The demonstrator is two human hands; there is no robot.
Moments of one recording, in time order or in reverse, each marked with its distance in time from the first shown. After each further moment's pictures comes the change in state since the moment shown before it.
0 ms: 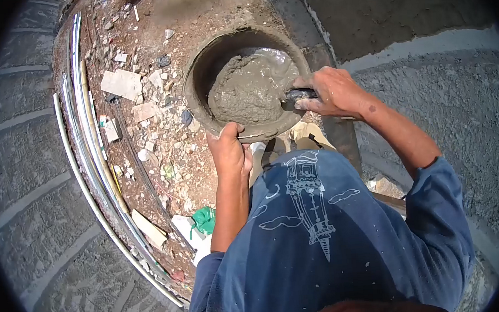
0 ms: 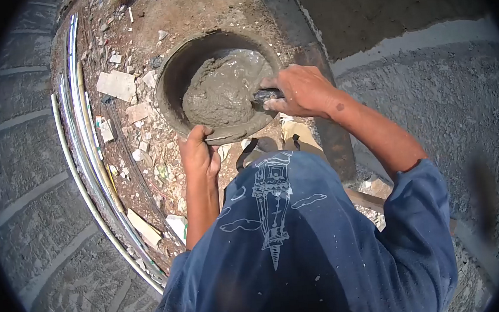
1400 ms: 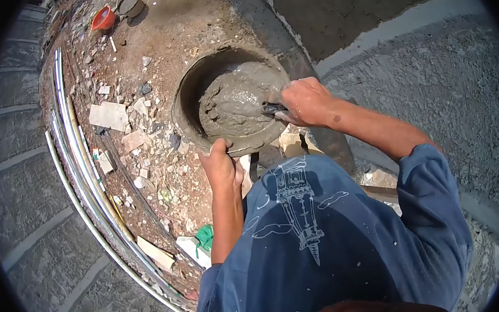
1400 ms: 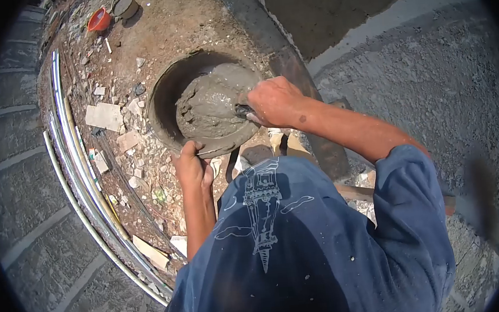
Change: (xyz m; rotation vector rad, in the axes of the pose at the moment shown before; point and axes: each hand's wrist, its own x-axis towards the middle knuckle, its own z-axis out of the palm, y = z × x) left_hand -0.009 -0.024 0.015 0.152 0.008 -0.065; right_hand -0.018 0.015 0.016 -0.158 0.001 -0.002
